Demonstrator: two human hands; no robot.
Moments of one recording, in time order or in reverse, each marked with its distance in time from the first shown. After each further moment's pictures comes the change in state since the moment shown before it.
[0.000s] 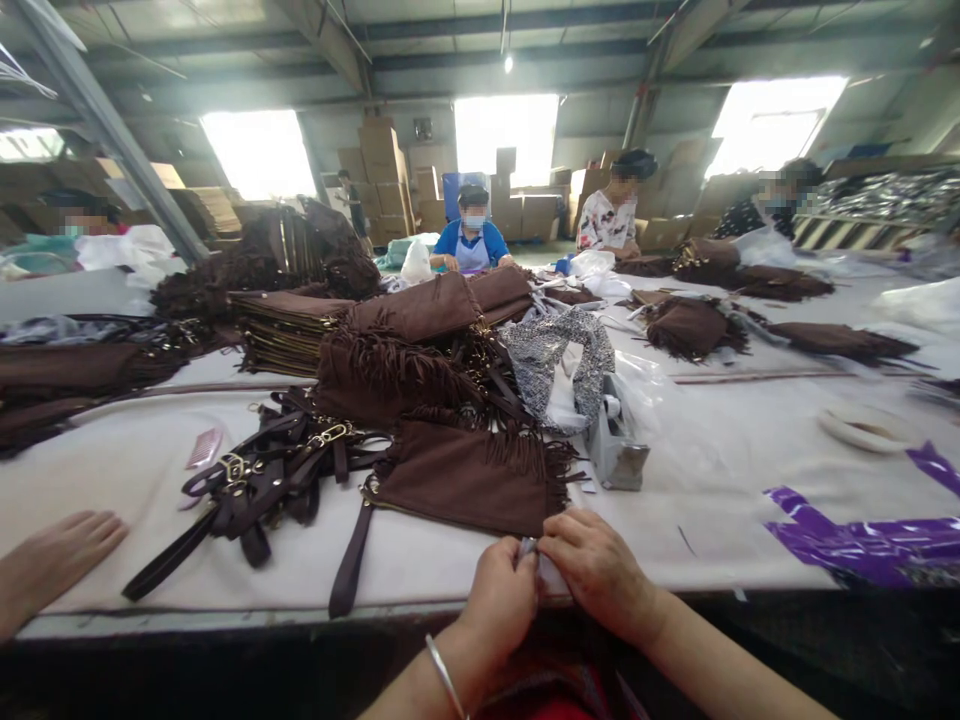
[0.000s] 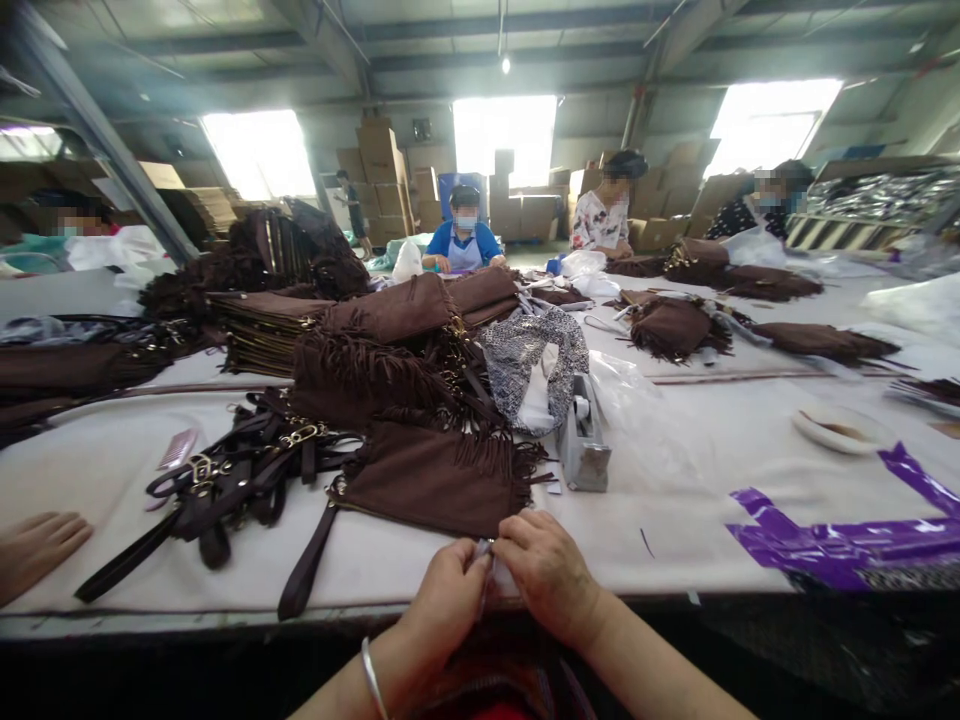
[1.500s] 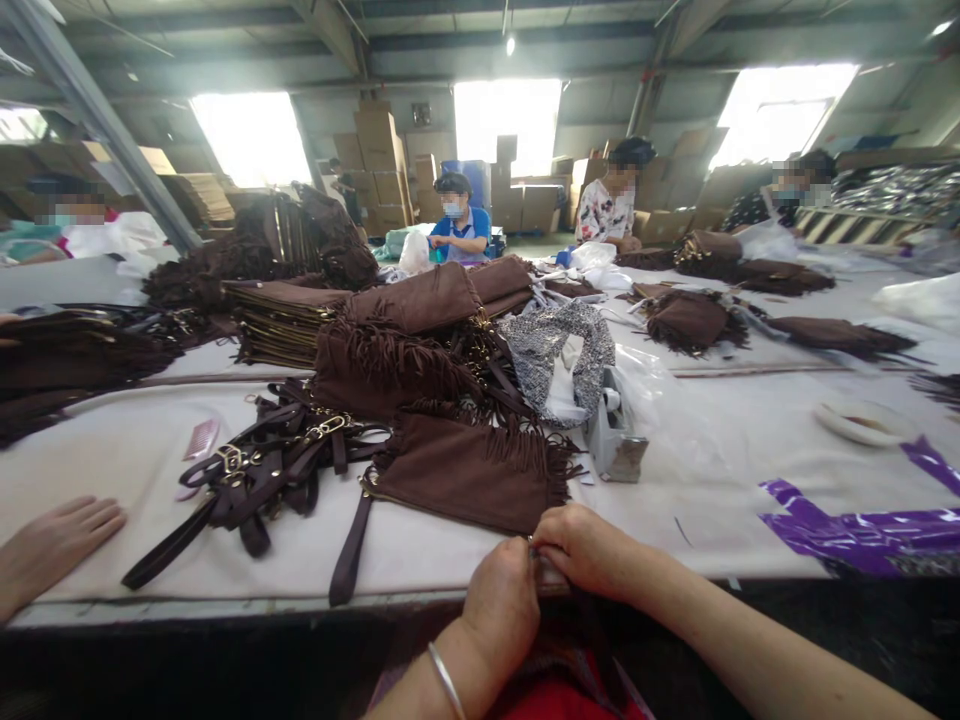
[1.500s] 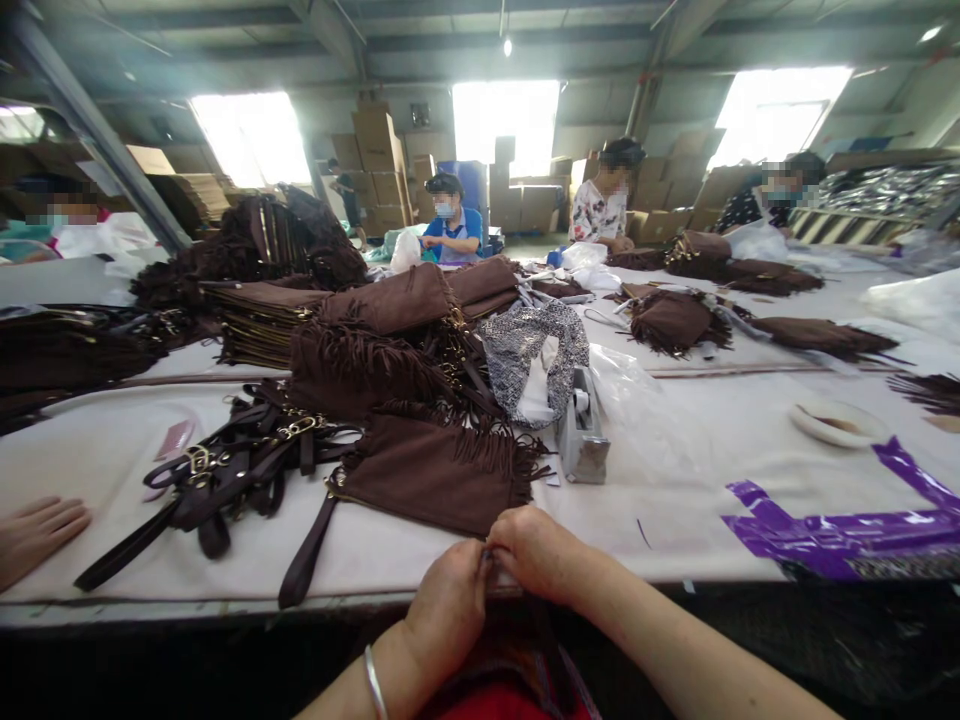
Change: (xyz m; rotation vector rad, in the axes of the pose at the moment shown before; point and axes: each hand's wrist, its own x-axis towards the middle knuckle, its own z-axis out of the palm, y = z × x) left_hand -0.007 -0.021 -0.001 0.477 -0.057 0.280; right_hand 0.028 0.002 -0.012 0.138 -0.416 0.087
